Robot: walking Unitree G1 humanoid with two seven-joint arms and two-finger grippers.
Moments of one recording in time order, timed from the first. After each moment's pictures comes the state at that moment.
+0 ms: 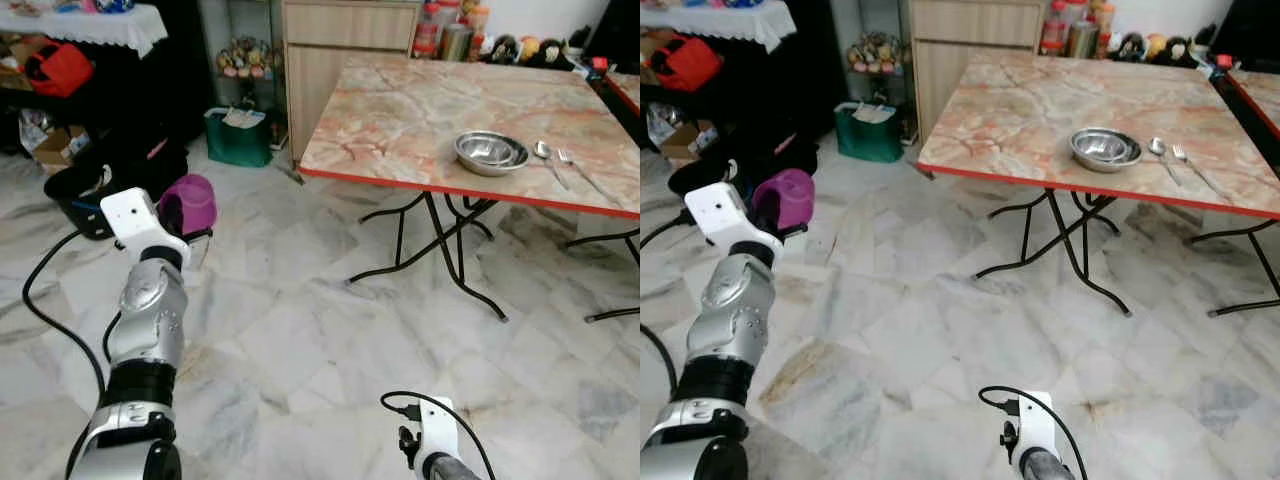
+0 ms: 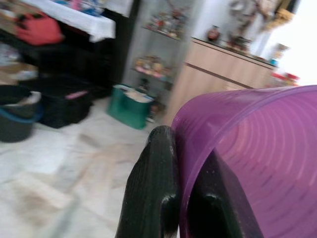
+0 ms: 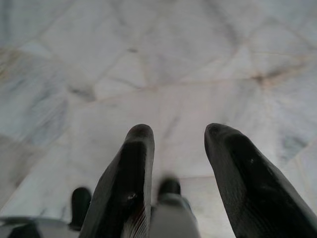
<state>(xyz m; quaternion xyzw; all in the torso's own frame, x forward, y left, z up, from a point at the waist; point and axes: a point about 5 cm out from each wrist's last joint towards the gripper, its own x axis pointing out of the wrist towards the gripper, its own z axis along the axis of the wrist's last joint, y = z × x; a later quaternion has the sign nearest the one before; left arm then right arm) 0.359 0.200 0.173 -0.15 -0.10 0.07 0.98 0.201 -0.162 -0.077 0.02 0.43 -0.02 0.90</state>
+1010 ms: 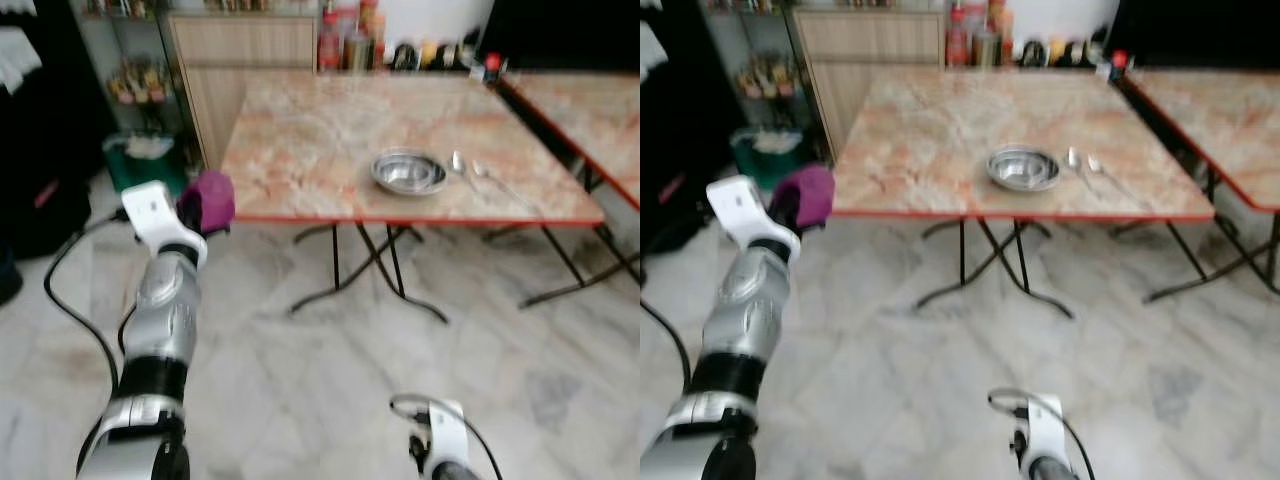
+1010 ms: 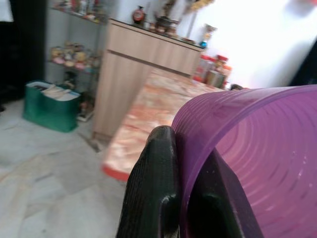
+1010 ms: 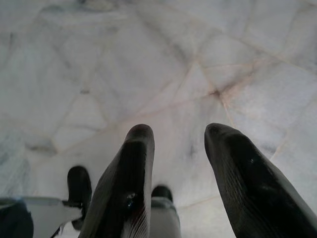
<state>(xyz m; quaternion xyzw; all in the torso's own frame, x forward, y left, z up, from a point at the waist) 0.363 0.187 0.174 -0.15 -0.09 0.04 0.98 0.195 -0.170 -0.080 0.01 0.44 -0.03 0.90</state>
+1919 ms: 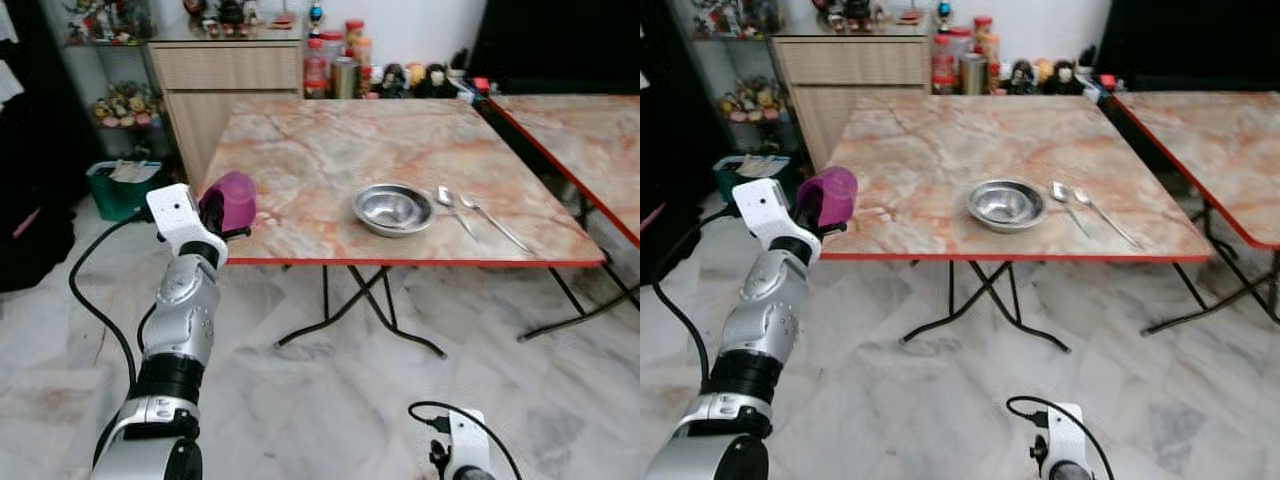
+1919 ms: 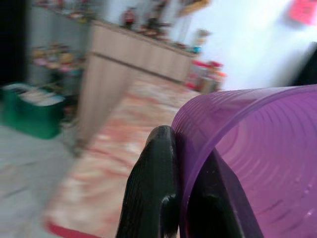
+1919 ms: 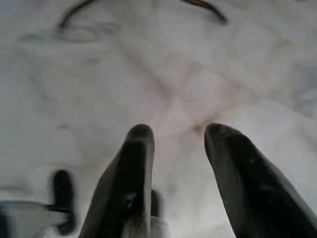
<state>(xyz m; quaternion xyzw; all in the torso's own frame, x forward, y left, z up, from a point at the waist) 0.362 0.185 0.172 -0.15 -0.09 0.04 0.98 0.190 -0.174 -0.082 0.01 0.44 -0.04 0.90</state>
